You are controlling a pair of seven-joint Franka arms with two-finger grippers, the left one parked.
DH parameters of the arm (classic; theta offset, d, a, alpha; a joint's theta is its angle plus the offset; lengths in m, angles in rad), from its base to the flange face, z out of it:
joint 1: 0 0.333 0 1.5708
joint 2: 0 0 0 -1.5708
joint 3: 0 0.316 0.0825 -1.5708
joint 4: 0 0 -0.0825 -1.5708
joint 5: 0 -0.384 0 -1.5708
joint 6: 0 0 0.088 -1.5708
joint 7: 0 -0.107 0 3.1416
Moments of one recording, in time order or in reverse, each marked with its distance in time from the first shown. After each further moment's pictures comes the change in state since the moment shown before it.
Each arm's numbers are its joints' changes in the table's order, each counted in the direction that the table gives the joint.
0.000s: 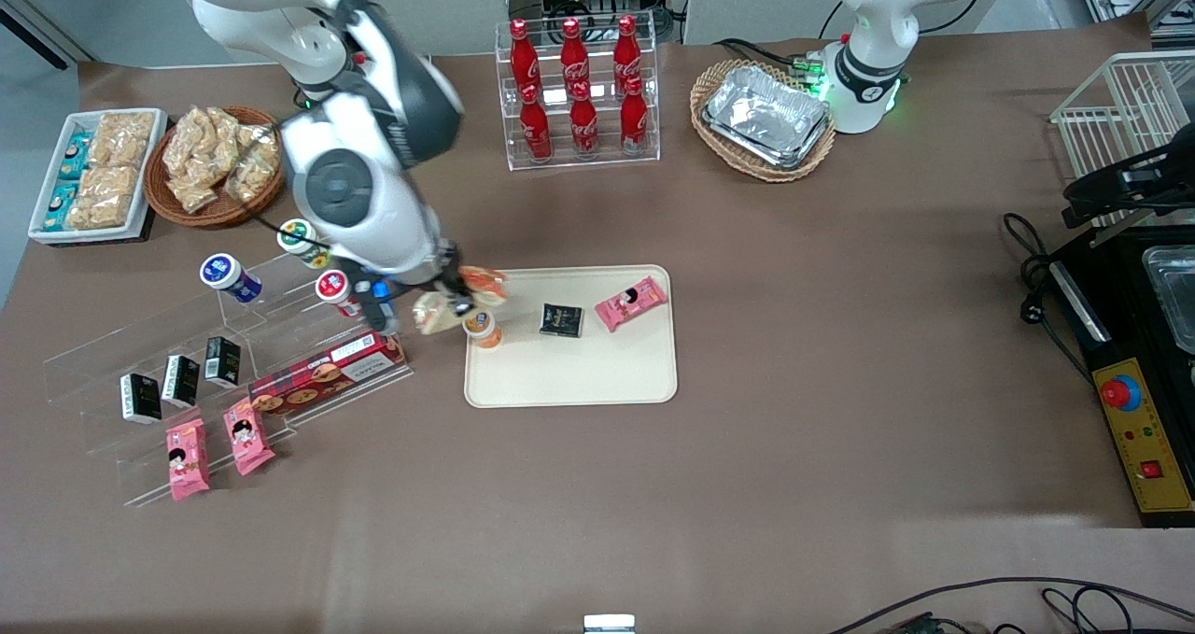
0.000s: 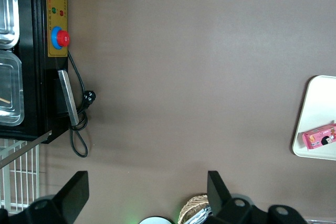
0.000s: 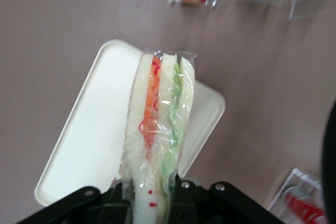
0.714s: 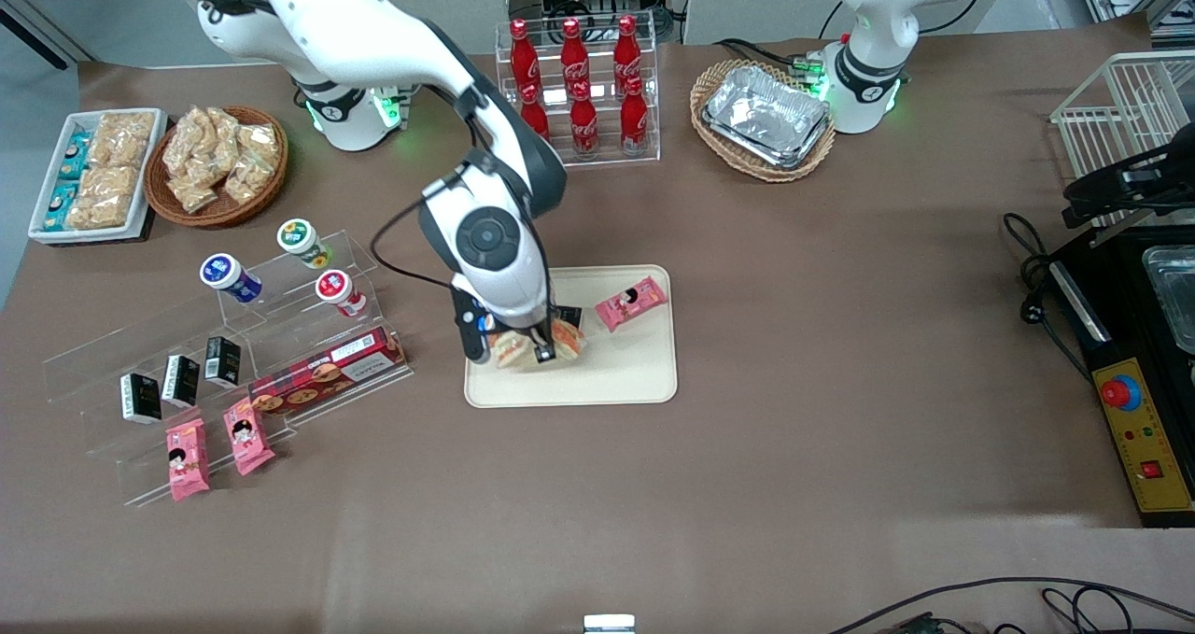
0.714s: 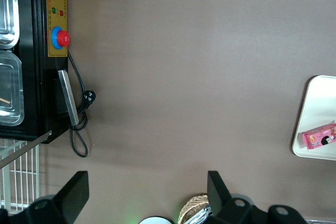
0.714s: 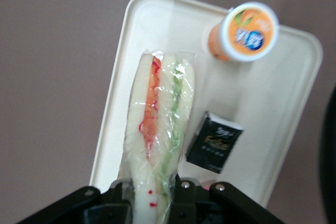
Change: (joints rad) arm 0.275 -0.325 -0.193 -0.181 -0.028 0.237 -0.311
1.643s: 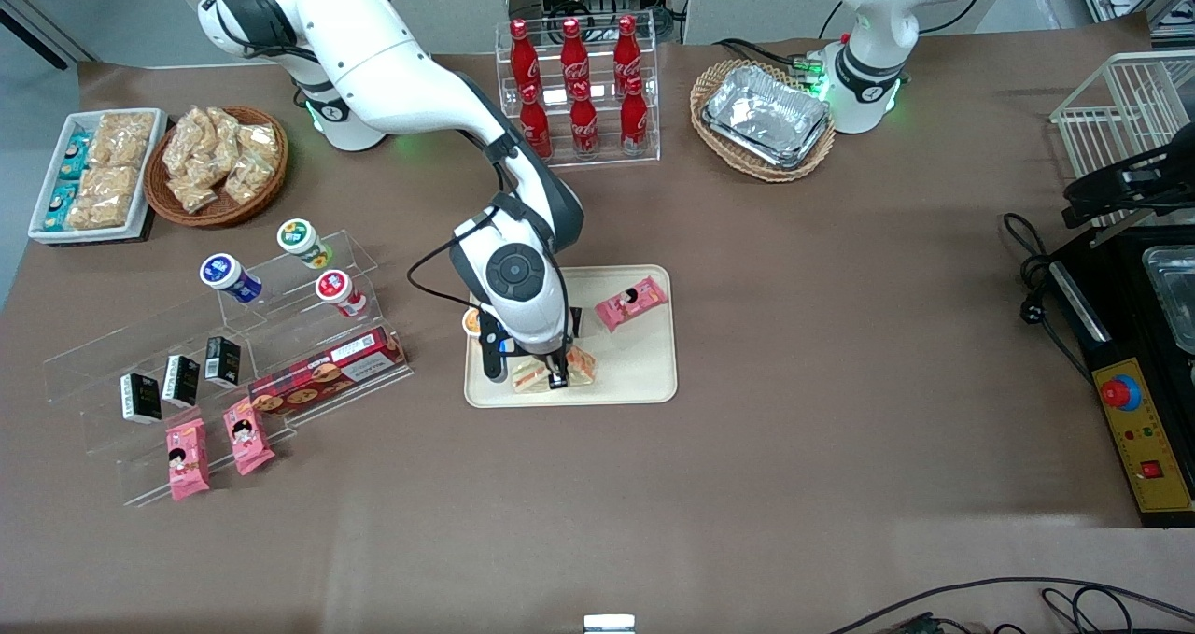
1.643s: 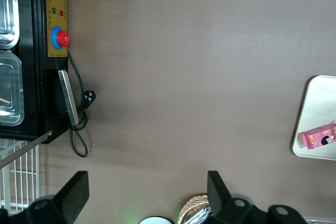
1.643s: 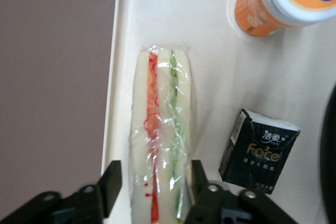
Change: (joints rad) arm 0.009 -0.151 -0.001 -0.046 -0.002 0.147 -0.123
